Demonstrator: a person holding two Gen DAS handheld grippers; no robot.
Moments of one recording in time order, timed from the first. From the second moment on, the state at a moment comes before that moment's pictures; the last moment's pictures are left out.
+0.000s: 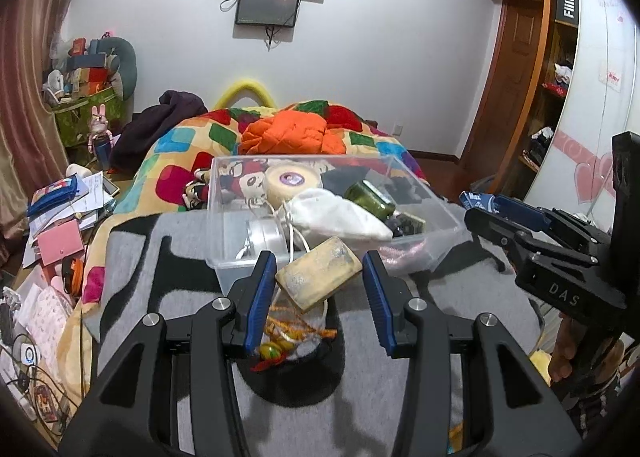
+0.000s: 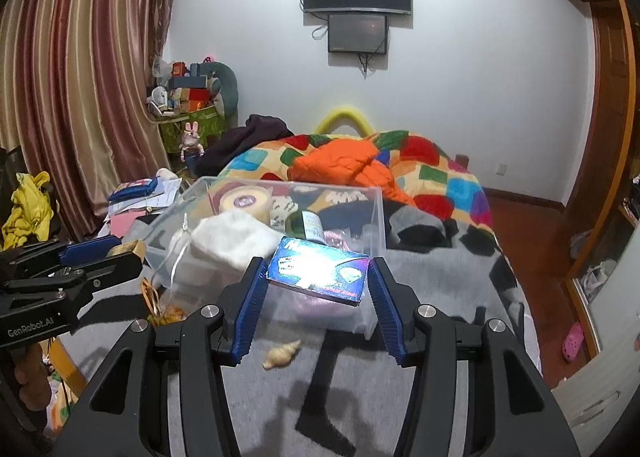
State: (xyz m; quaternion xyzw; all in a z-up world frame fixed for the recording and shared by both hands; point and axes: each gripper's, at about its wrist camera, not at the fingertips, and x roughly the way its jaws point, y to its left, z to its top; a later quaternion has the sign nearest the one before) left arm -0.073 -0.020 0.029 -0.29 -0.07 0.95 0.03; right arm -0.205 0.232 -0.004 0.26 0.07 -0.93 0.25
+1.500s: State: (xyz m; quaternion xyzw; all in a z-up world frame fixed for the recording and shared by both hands) left arm -0.146 -0.045 0.007 -0.31 -0.07 0.95 0.01; right arm -0.258 0.187 -0.043 0.30 0.07 -0.90 0.30
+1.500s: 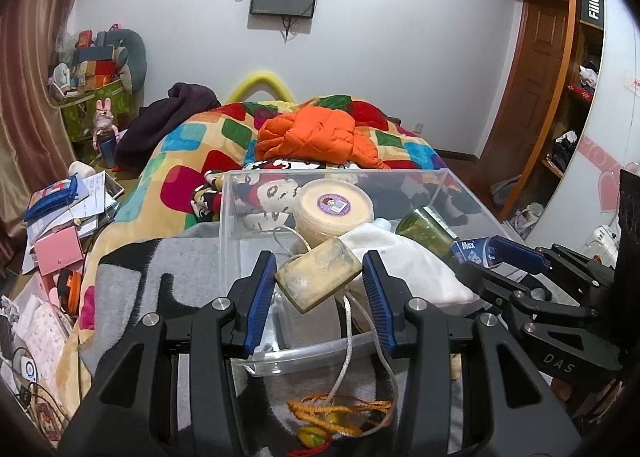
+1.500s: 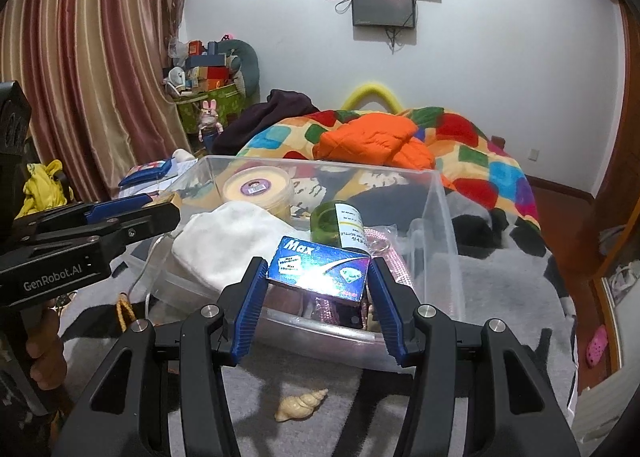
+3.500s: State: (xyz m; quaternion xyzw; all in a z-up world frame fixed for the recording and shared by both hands) left arm -0.093 -0.064 0.008 -0.33 -0.12 0.94 0.00; right arm -0.222 0.222 -0.025 0.30 0.03 -0.91 0.29
